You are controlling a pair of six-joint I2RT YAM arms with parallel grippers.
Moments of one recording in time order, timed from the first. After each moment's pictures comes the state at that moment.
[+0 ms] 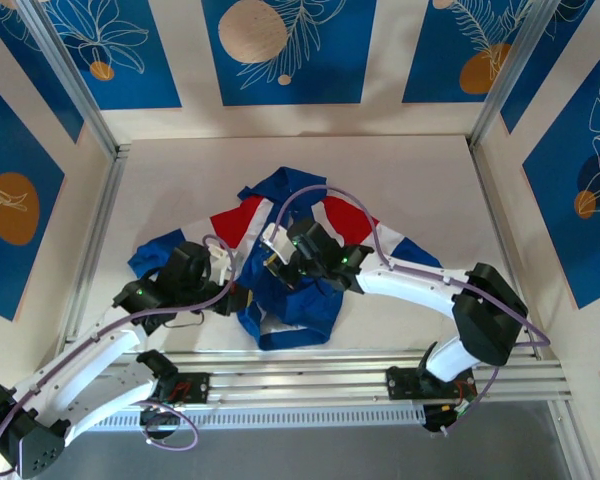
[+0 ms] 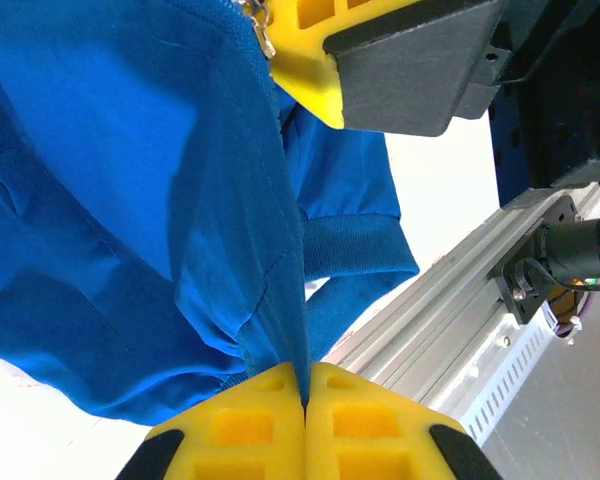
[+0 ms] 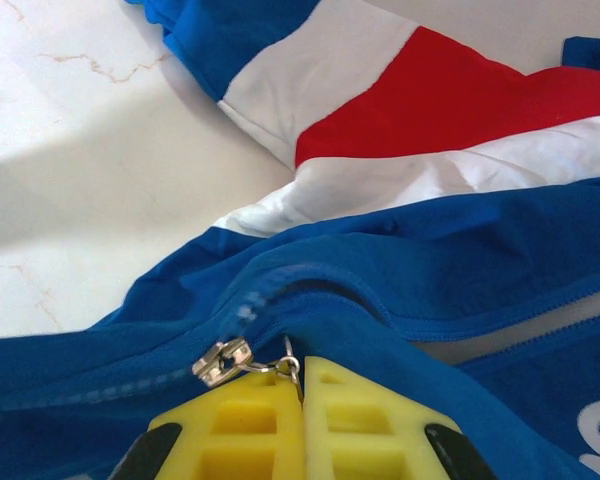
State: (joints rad) left arm -0.64 0.83 0.69 -0.68 0.40 -0.44; right arm 0.91 1.52 1.01 -0.19 -0.09 -0.05
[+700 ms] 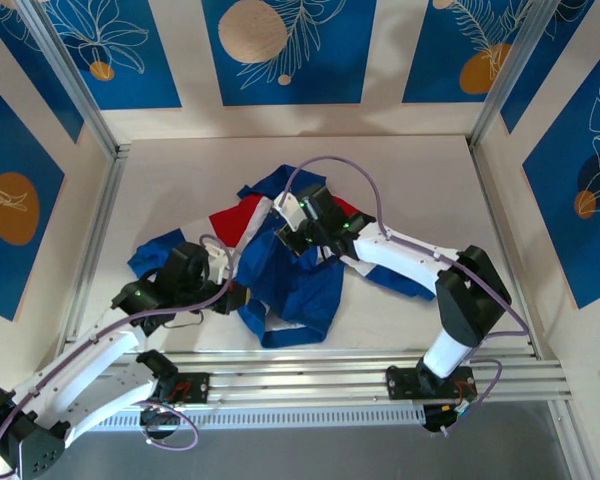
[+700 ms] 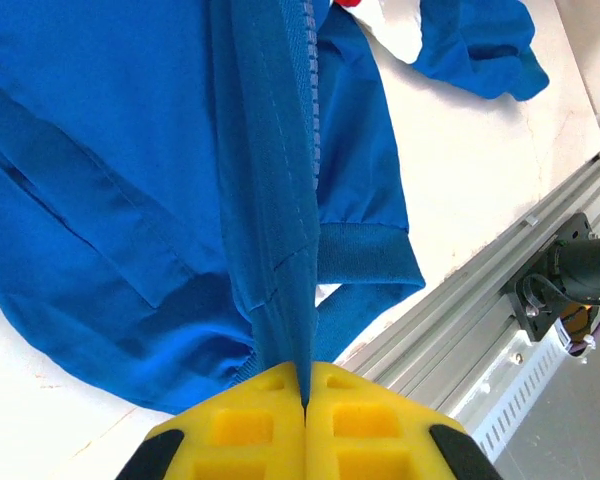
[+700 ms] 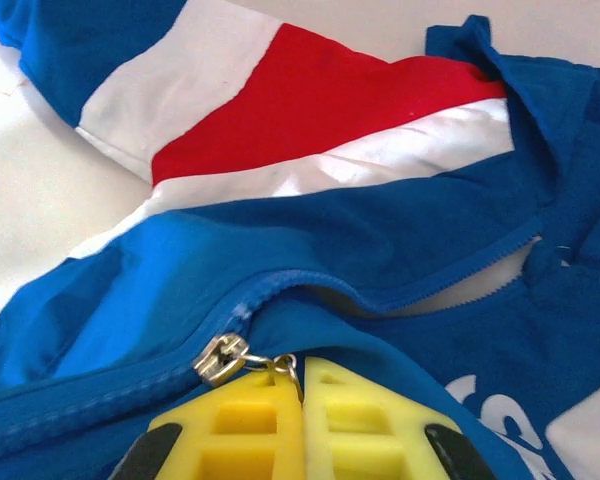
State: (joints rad) left arm -0.63 0.81 0.68 -0.68 0.37 -0.45; right arm 0.73 1.65 1.20 -0.30 -0.13 -0.11
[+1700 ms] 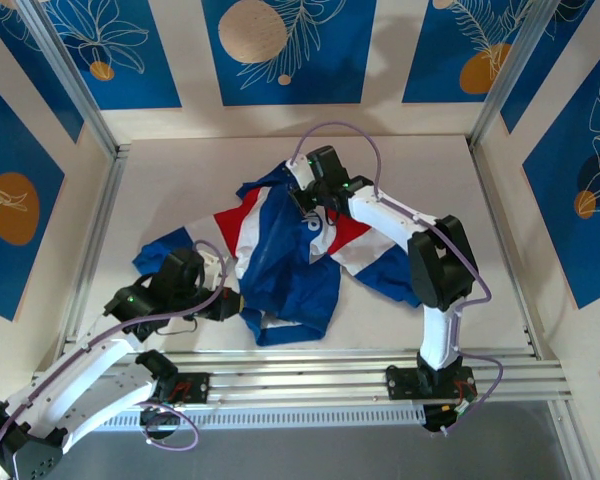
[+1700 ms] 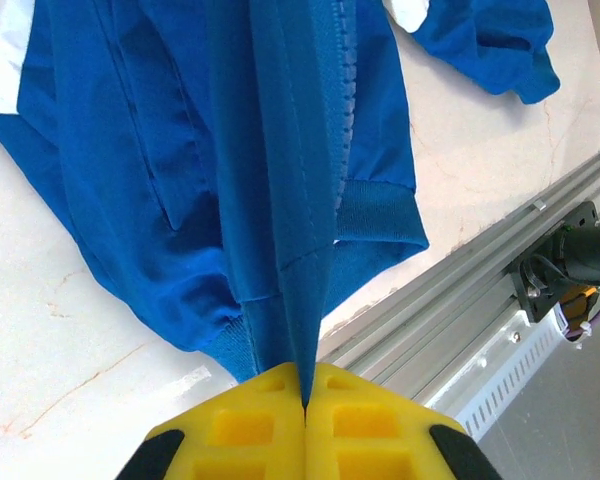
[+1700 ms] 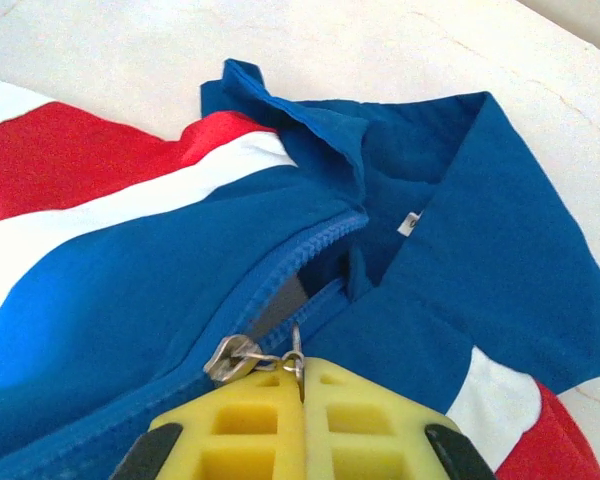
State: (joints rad) left arm -0.63 0.76 0.68 -0.79 0.36 -0.50; right arm 0.54 1.93 1.53 -0.34 -0.11 -0.16
